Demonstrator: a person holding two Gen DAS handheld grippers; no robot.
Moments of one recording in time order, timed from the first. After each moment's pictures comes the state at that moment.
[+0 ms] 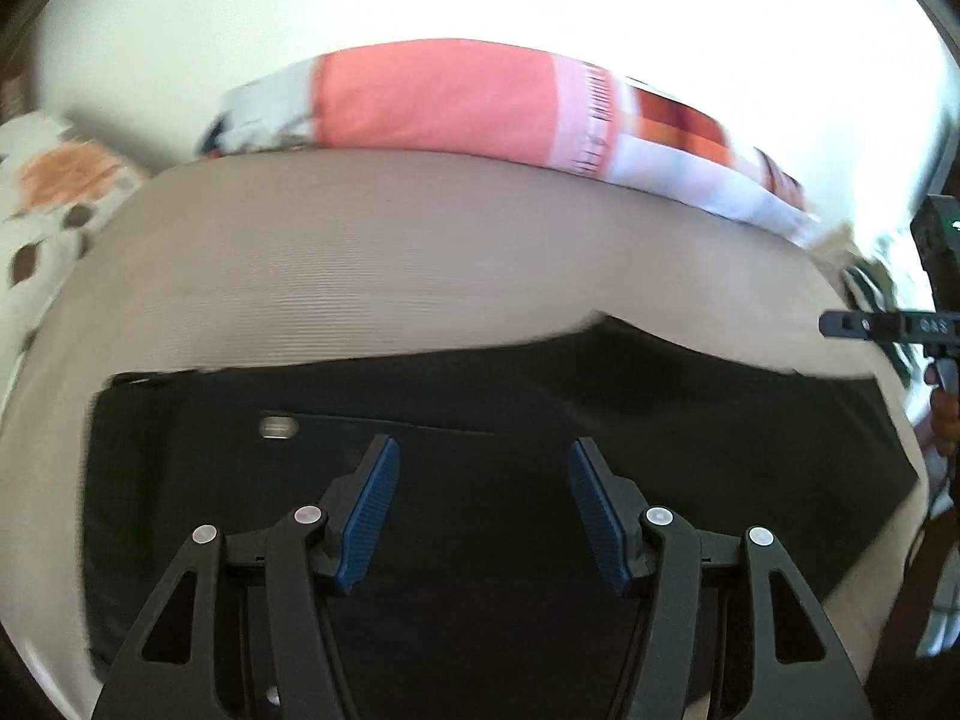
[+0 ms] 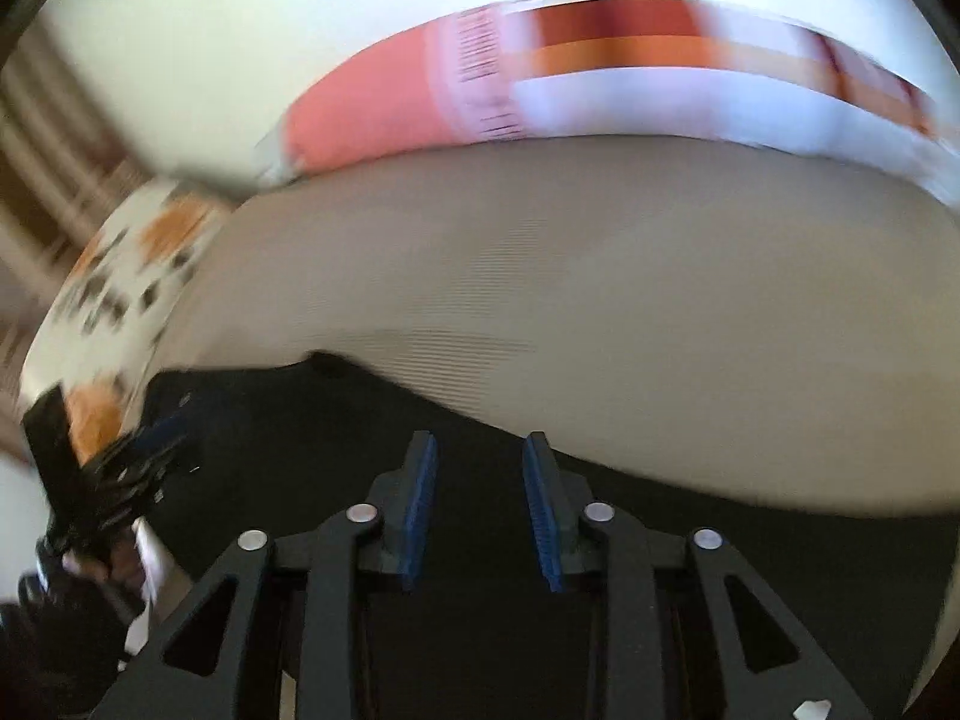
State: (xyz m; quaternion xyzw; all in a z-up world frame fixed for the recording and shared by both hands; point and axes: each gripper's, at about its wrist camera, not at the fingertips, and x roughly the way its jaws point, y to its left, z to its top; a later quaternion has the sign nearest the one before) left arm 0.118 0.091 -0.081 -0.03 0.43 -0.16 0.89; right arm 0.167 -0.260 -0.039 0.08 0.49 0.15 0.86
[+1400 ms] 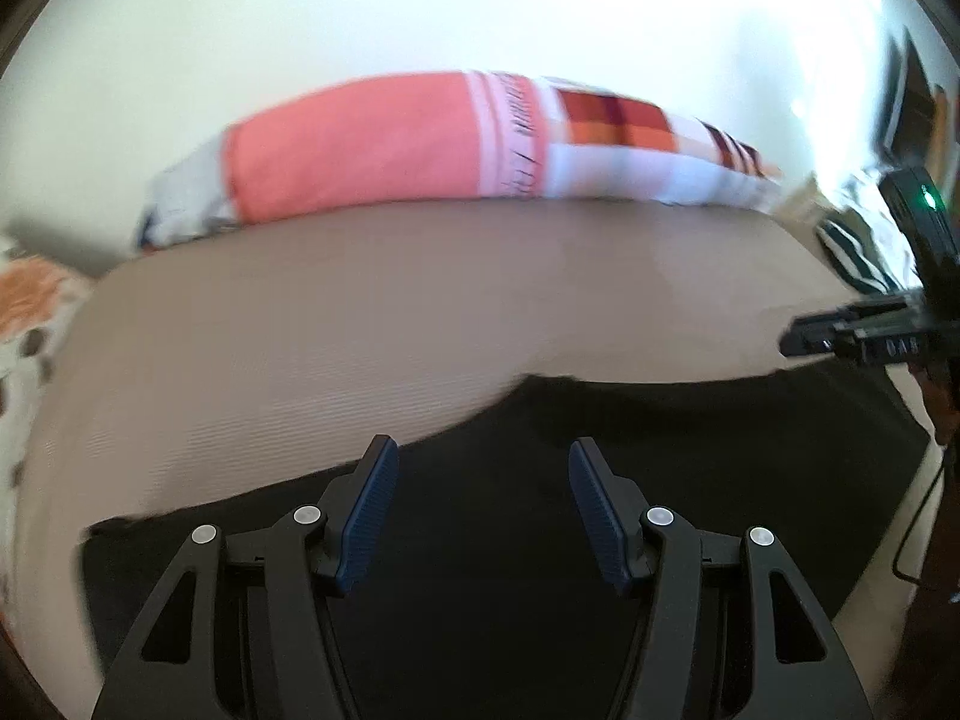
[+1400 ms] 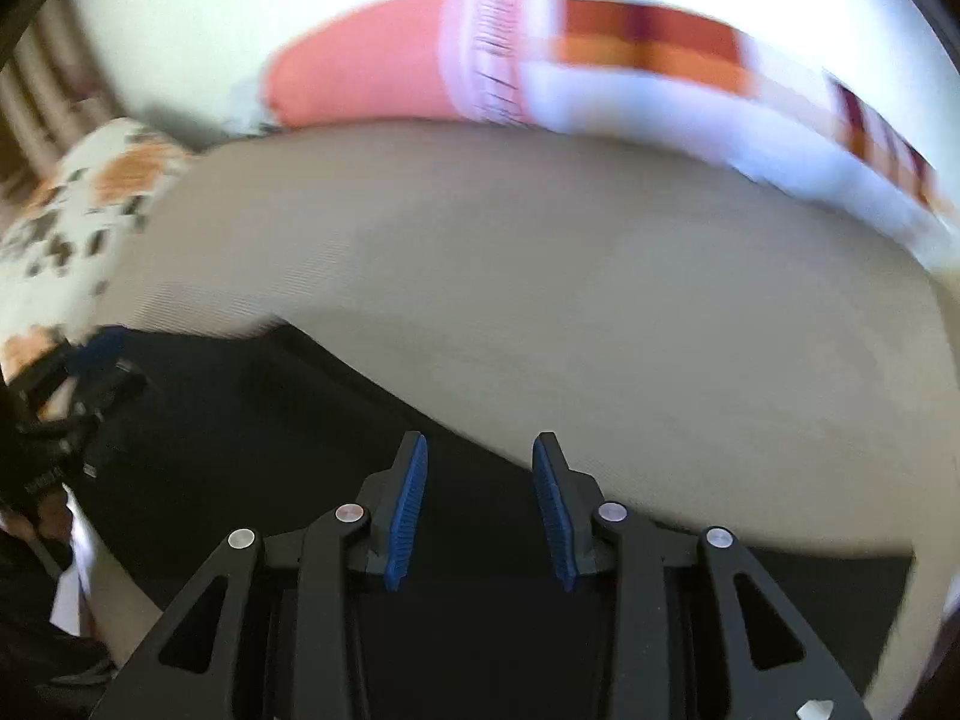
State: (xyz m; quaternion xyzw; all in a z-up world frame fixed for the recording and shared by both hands) left arm 0.152 0.021 -0.071 0.06 0.40 -0.23 0.88; right arm 0.169 -0.263 -0.048 0.00 0.51 0.07 0.86
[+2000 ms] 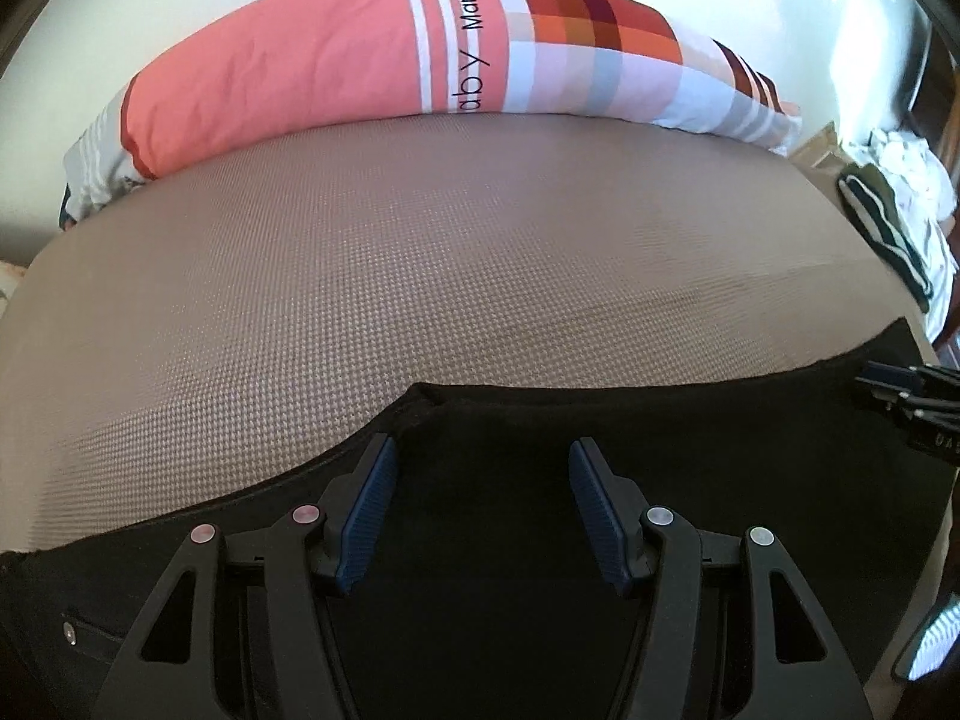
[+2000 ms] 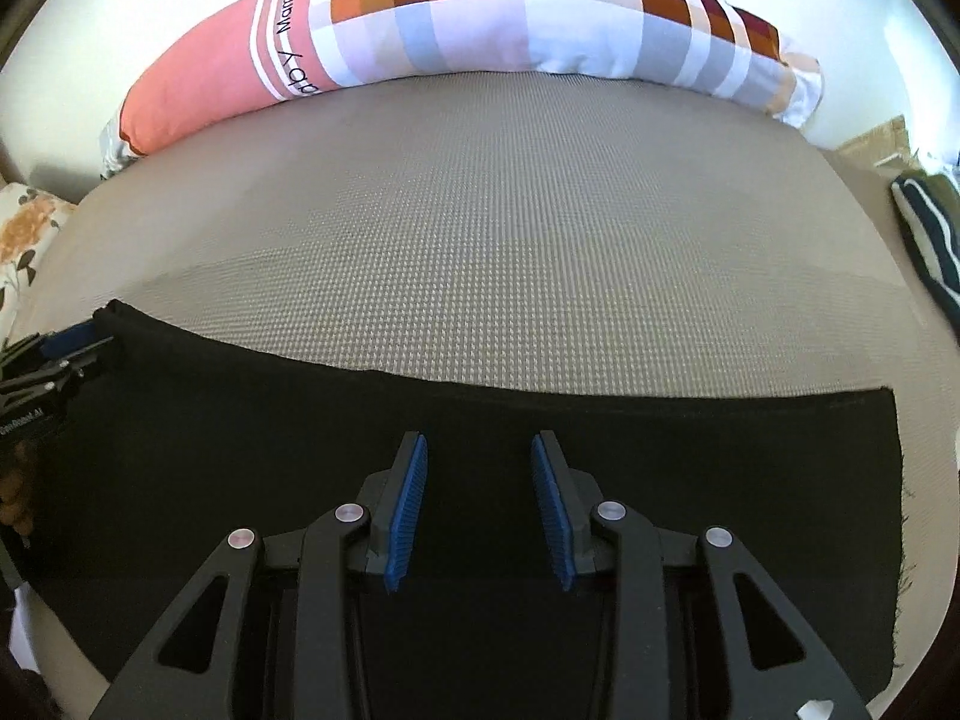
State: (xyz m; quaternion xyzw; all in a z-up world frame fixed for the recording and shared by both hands) left arm 0.199 -0.056 -0.126 0.07 0.47 -0.22 0.85; right arm 0.136 -0.336 -0.097 0.04 0.49 -0.06 0.87
